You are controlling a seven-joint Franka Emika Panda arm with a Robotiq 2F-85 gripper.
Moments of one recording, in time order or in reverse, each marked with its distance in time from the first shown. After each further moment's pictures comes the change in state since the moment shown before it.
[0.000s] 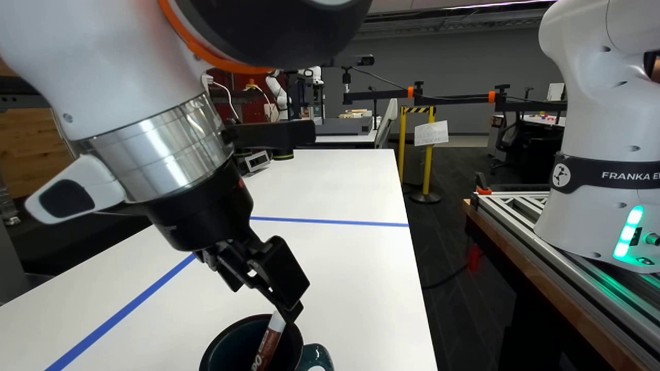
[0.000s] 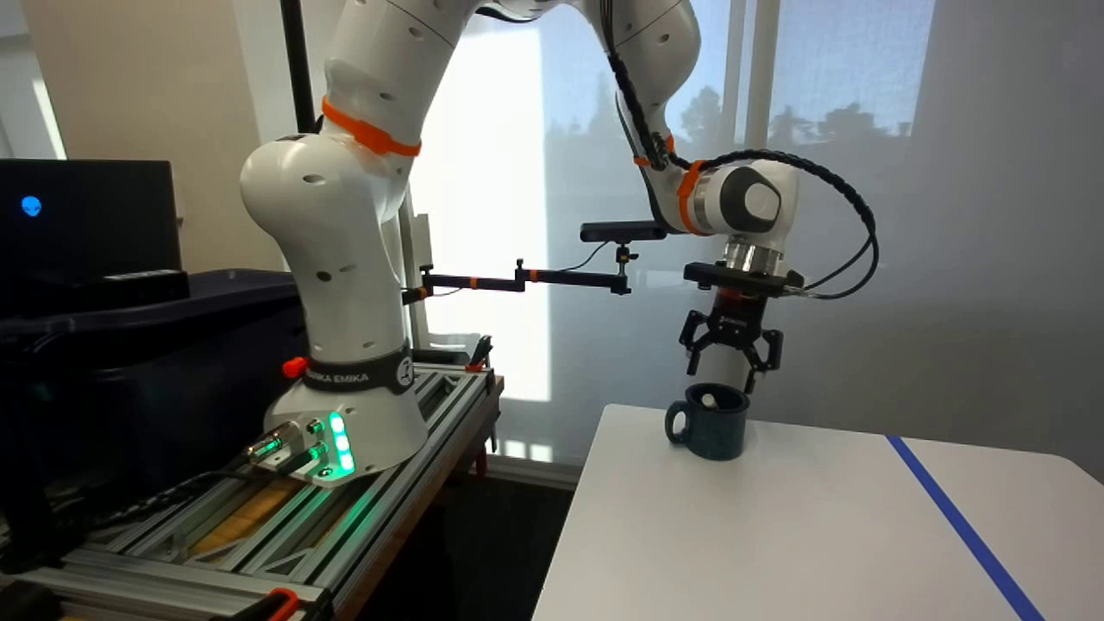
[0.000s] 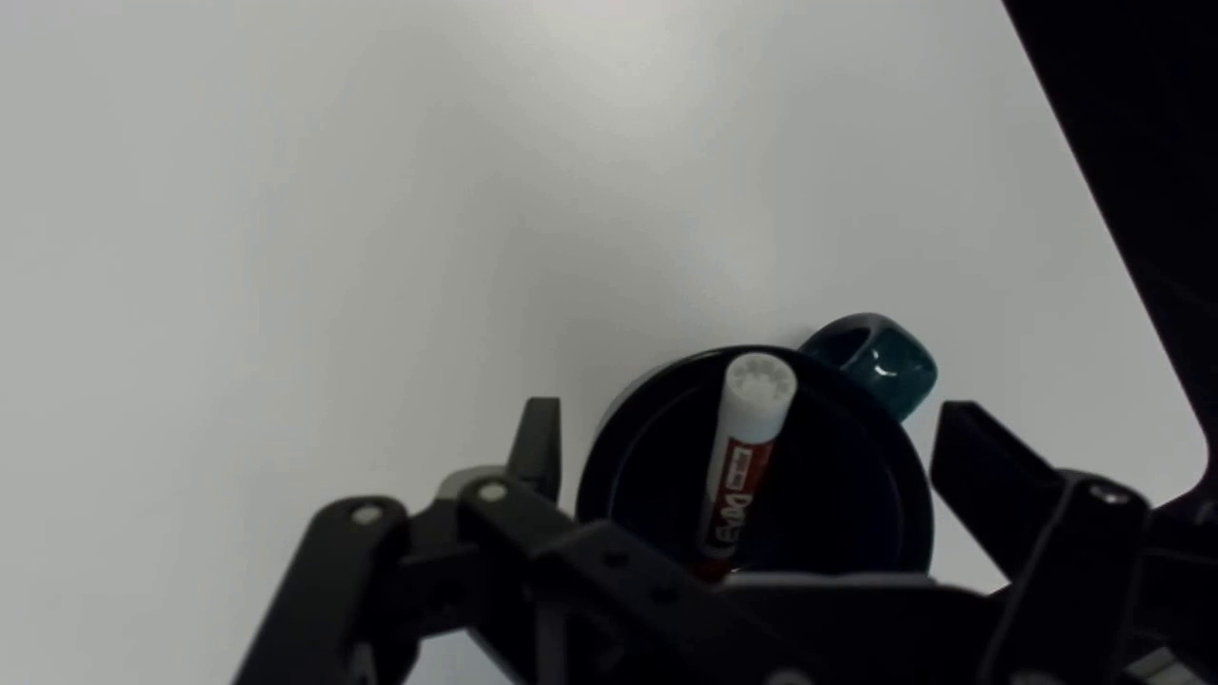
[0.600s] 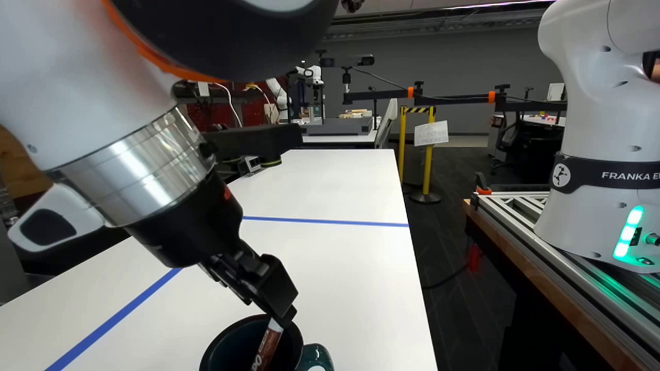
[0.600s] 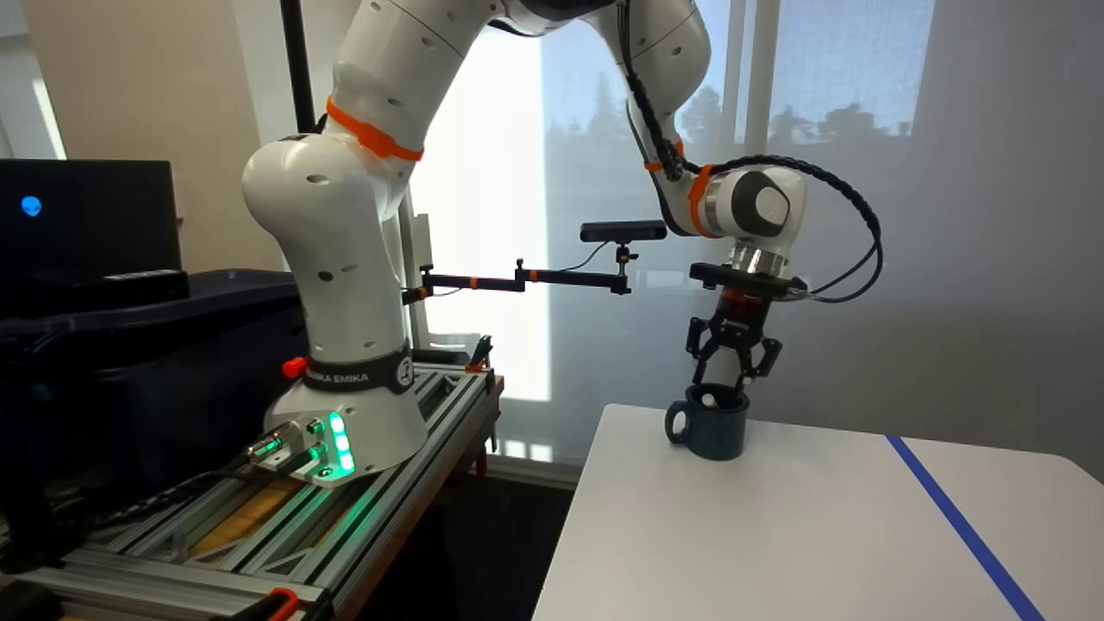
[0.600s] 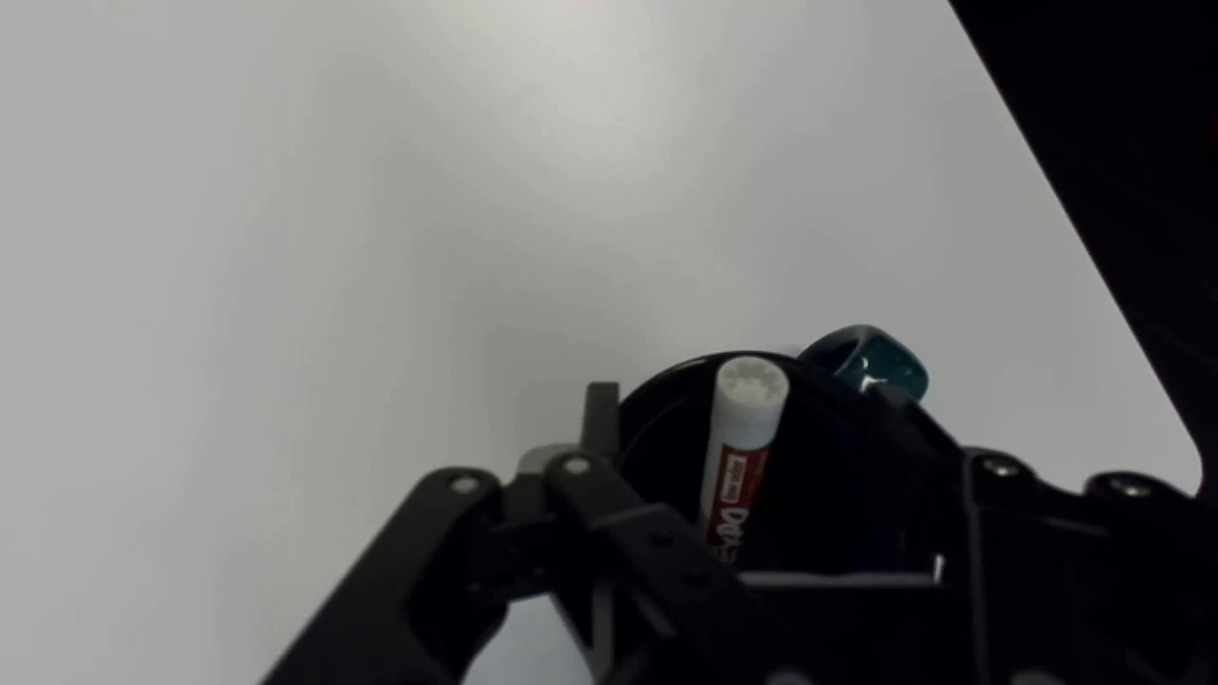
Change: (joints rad) arm 0.022 0.067 -0.004 0.097 0.000 -0.119 0.023
